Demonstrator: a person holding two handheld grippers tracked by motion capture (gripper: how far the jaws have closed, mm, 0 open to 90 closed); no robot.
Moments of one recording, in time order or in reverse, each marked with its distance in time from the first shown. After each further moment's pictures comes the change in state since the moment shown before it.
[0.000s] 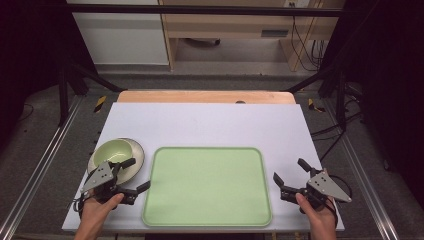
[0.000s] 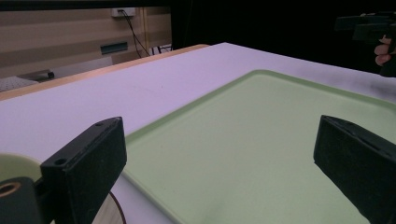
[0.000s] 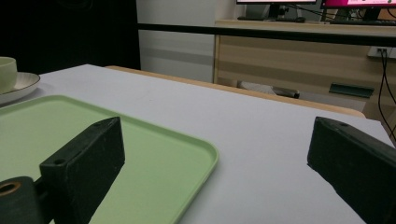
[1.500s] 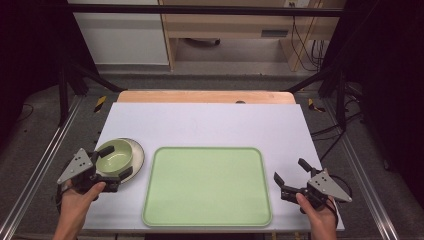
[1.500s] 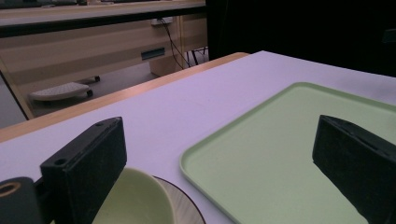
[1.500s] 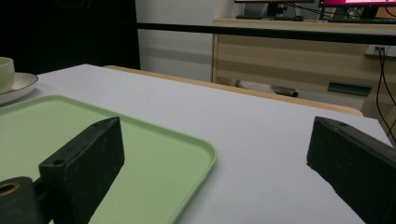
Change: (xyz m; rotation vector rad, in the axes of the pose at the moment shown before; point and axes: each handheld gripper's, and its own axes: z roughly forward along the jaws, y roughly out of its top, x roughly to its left) left arm 0.027 0.044 -0.033 0.007 0.149 0.042; right arm -0.001 0.000 0.000 0.005 -0.008 0.005
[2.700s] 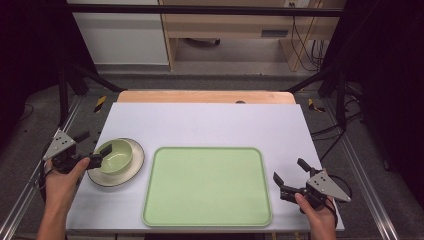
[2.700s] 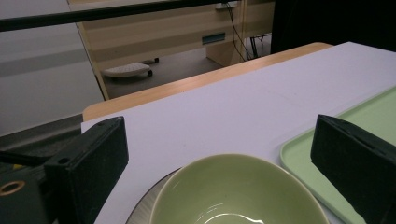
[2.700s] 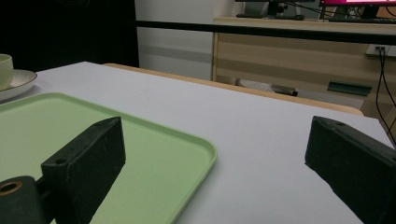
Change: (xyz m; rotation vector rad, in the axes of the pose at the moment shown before) left arm 0.064 -0.001 -0.009 0.078 0.235 -0.046; right arm 0.001 -0.001 0.002 0.006 0.001 -0.004
